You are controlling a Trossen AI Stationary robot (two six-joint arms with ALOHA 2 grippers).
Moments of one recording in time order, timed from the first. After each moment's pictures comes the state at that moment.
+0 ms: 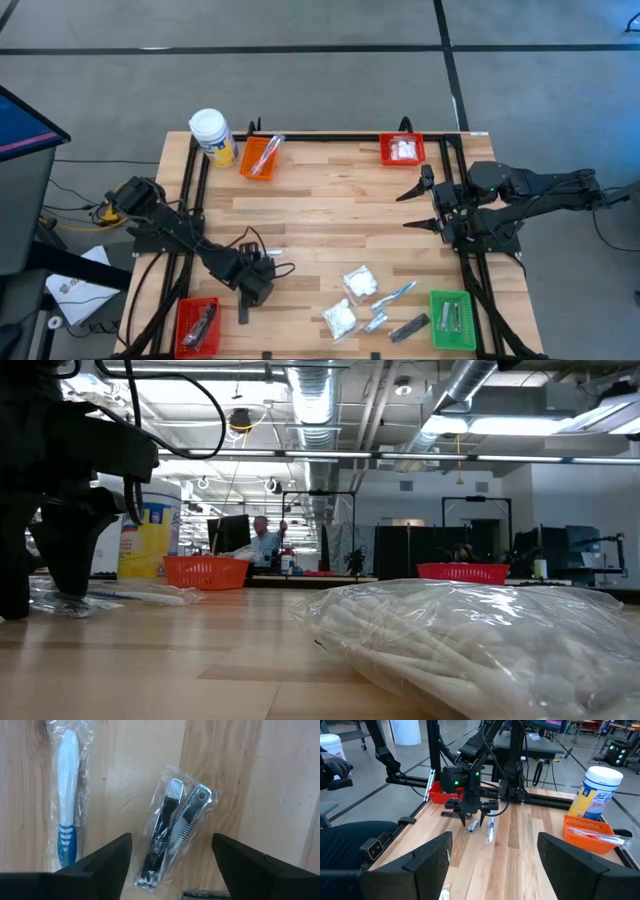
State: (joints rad) left arm -0.59 1.66 0.85 -0.60 -0.23 -0.70; right arm 0.12 0.67 0.81 -0.38 -0.05 -0.09
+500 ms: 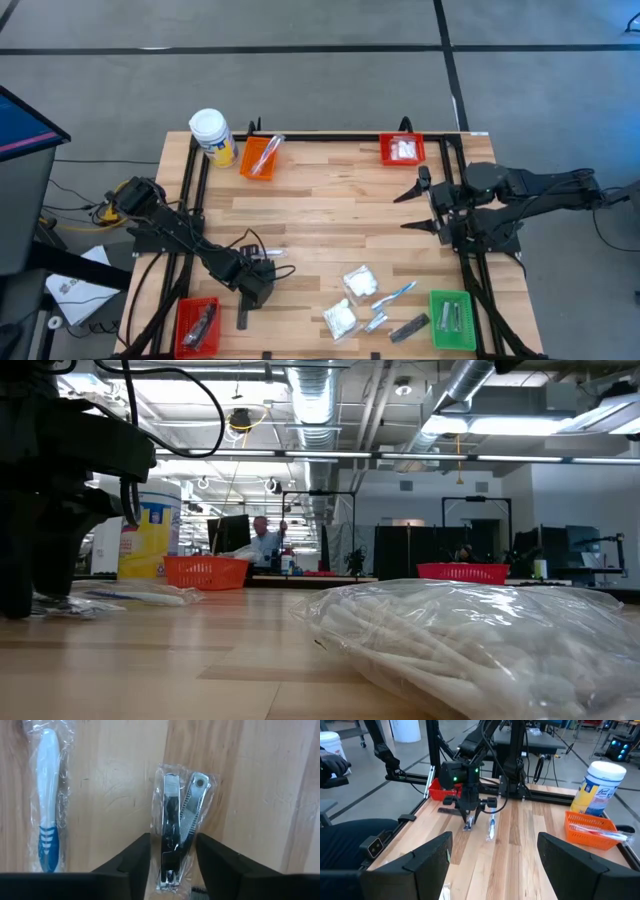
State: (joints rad) left arm -0.59 1.66 0.85 -0.57 -0.20 -0.70; right arm 0.12 0.69 0.81 -0.38 -0.05 -0.08
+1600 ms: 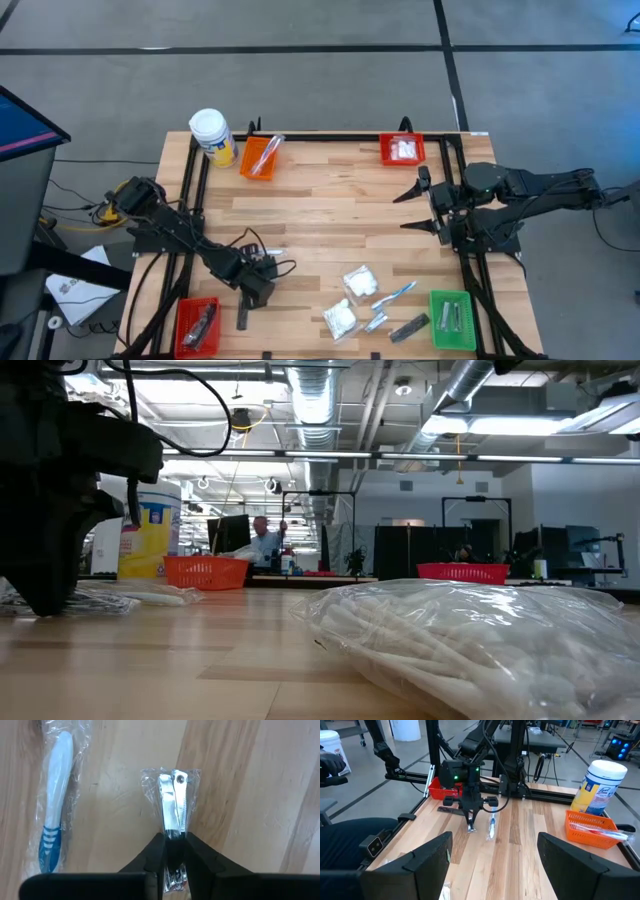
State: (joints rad) left arm -0.58 1.66 0.85 -0.54 -0.22 -0.80; right arm 0.12 0.69 0.81 -0.38 -0.05 -0.08
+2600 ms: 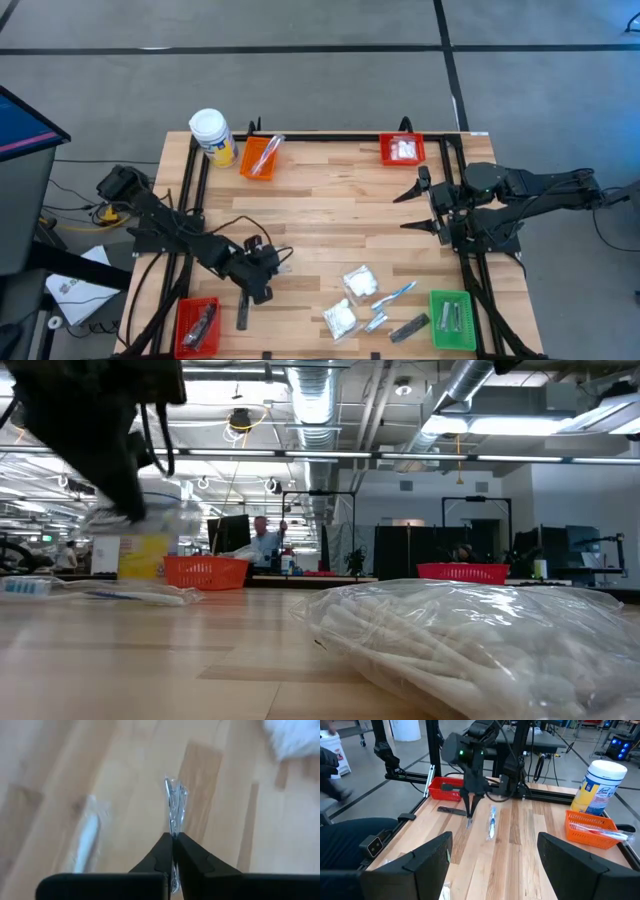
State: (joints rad) left arm -0.57 1.48 0.85 -0.44 -0.37 -0.78; right arm 0.12 0.69 0.81 -0.38 -0.05 -0.08
